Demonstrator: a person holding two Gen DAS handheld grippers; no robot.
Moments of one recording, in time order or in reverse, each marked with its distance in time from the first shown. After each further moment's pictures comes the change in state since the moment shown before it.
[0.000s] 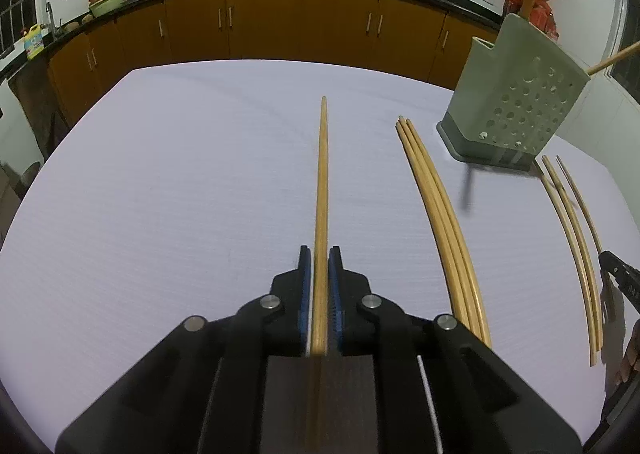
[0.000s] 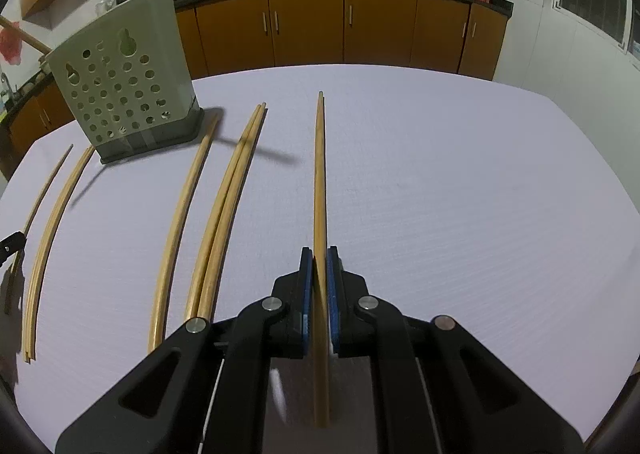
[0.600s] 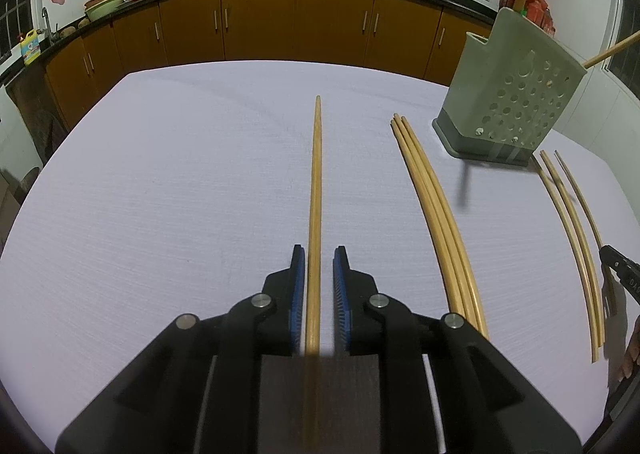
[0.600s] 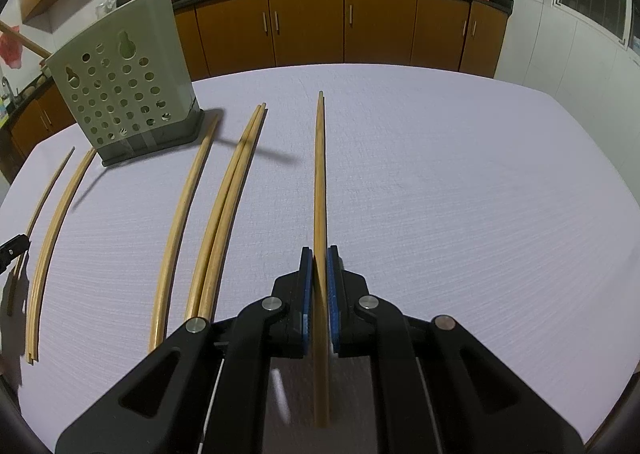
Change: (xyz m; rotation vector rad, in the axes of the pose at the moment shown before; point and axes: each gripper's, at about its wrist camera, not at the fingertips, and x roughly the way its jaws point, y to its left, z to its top) left arm 0.001 -0.003 0.000 0.016 0.002 0.000; right arm 0.001 0.002 0.000 0.008 0.000 0.009
